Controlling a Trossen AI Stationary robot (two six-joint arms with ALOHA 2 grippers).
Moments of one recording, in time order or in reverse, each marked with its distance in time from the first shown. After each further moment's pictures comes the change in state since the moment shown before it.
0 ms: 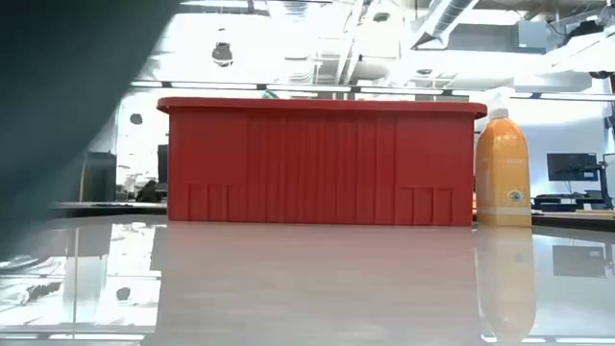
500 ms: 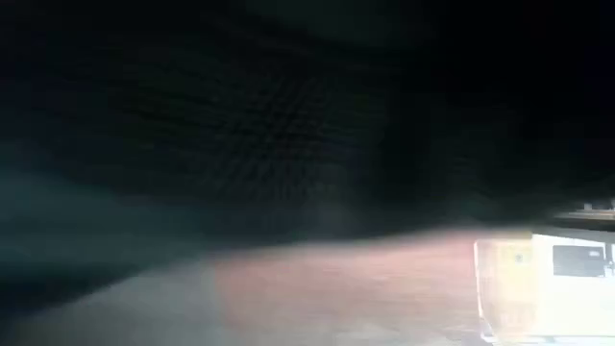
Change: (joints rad) left arm 0.031 0.000 0.001 -0.271 -0.083 -0.299; right arm 0.037 0.519 -0.045 -0.014 0.082 0.109
